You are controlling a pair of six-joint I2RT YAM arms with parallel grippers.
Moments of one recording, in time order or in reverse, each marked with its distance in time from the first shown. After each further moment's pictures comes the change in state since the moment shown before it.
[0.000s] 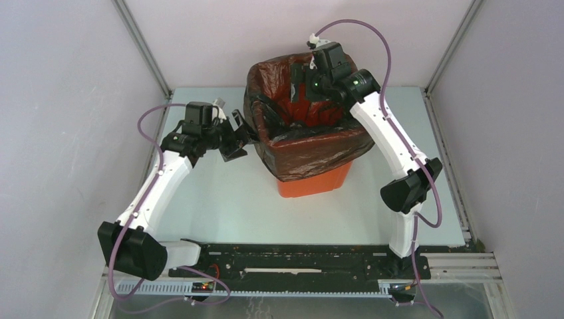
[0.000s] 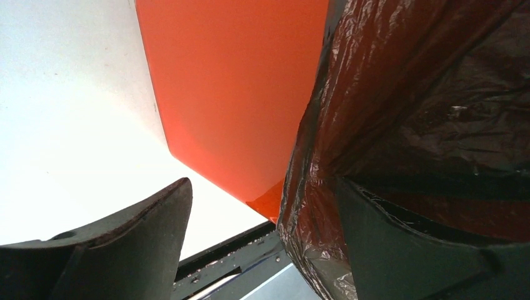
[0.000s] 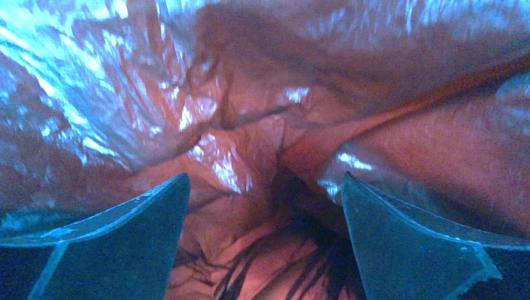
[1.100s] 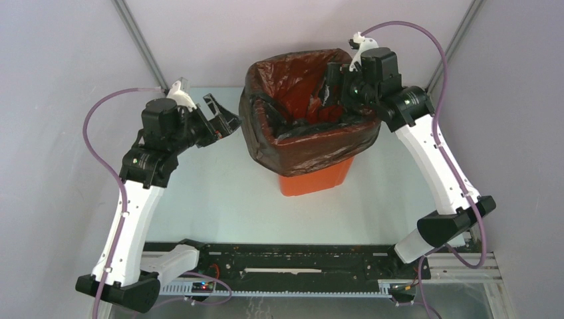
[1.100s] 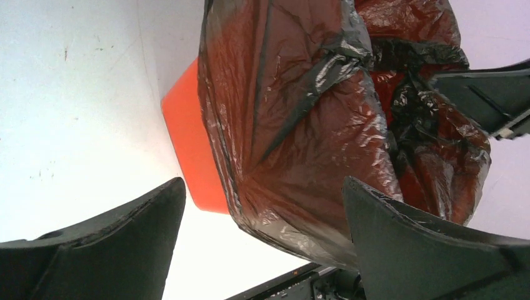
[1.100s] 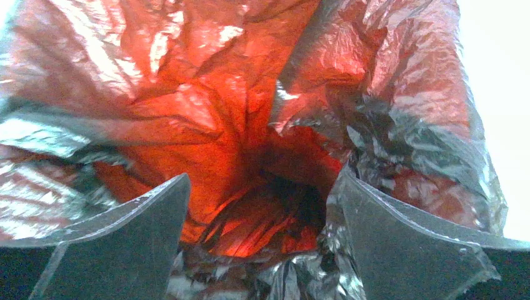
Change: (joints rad) left arm 0.006 -0.235 0.190 -0.080 -0.208 0.122; right arm -0.079 -0.398 -0.343 0.074 -0.029 -0.045
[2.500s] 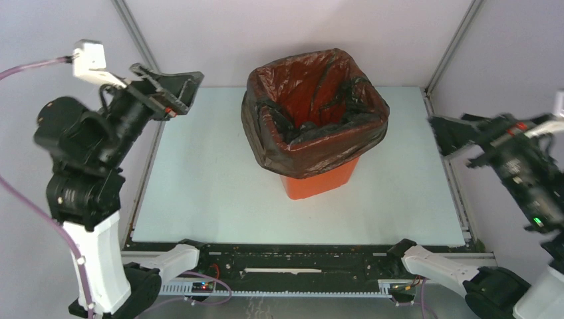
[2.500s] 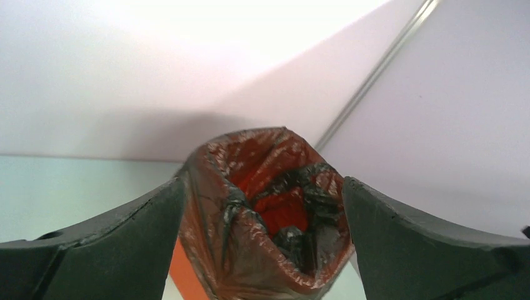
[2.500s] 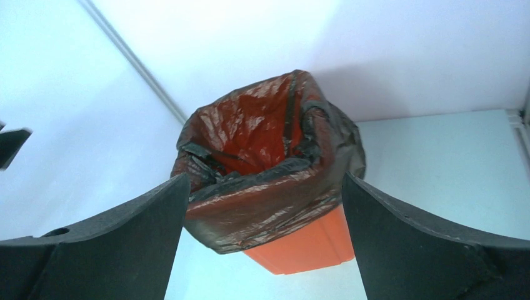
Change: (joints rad) left arm 0.013 0.006 0.632 -0.055 -0.111 0.140; right arm 0.106 -0.632 0.242 -0.329 0.298 0.082
